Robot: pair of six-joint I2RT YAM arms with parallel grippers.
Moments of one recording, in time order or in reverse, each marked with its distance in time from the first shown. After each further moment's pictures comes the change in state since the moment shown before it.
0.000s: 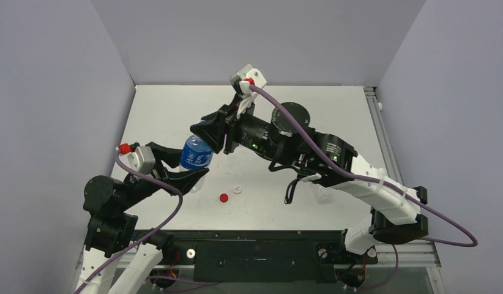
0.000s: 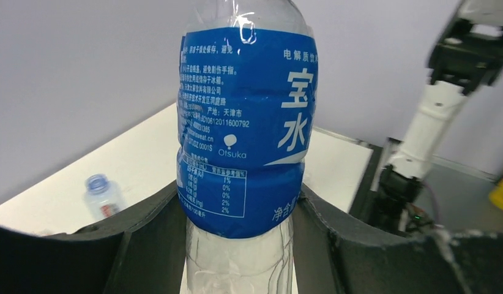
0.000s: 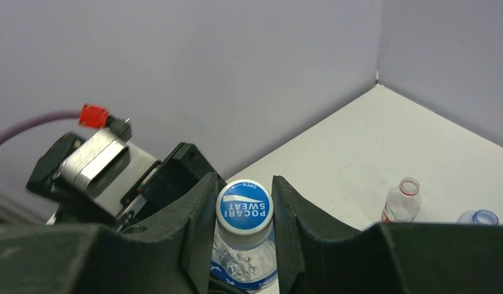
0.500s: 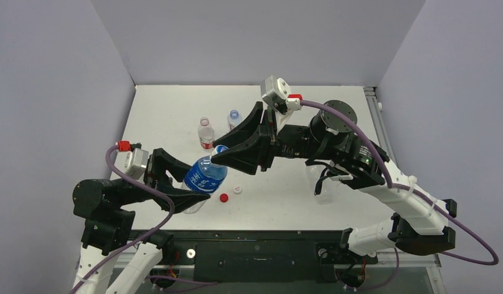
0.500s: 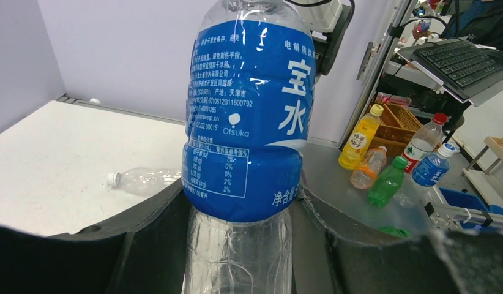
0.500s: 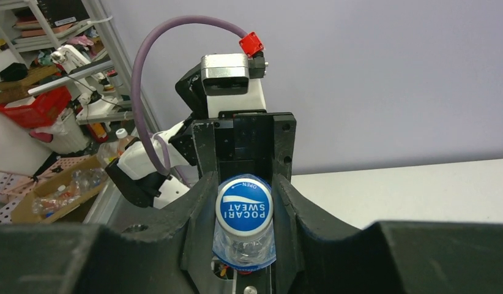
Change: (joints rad) left arm -0.007 0.045 0.061 0.191 0.408 -0.395; right arm -0.129 -0.253 -0.264 0.163 -0.713 -0.056
